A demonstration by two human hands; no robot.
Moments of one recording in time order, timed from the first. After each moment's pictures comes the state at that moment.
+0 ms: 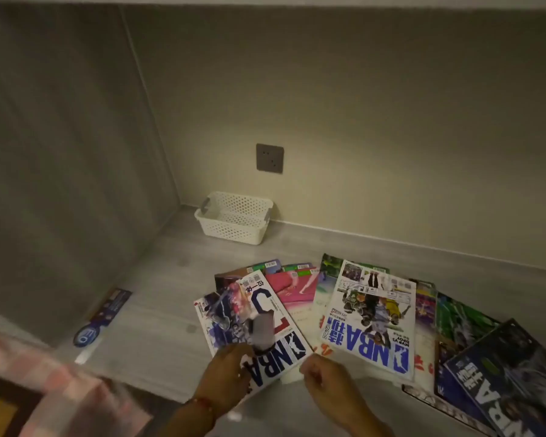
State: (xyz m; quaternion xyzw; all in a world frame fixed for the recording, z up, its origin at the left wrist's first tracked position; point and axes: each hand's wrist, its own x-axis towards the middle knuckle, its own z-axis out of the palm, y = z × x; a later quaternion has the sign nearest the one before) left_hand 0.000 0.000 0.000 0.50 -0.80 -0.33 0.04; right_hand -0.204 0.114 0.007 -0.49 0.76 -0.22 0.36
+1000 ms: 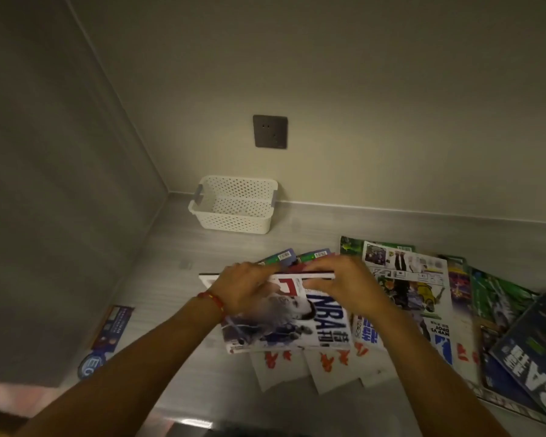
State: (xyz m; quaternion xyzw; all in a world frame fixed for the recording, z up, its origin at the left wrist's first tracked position) left_hand -0.046 -0.199 0.069 0.24 -0.96 -0.17 -0.03; right_hand -0.250 -0.052 0.102 -0.56 0.70 -0.34 0.28
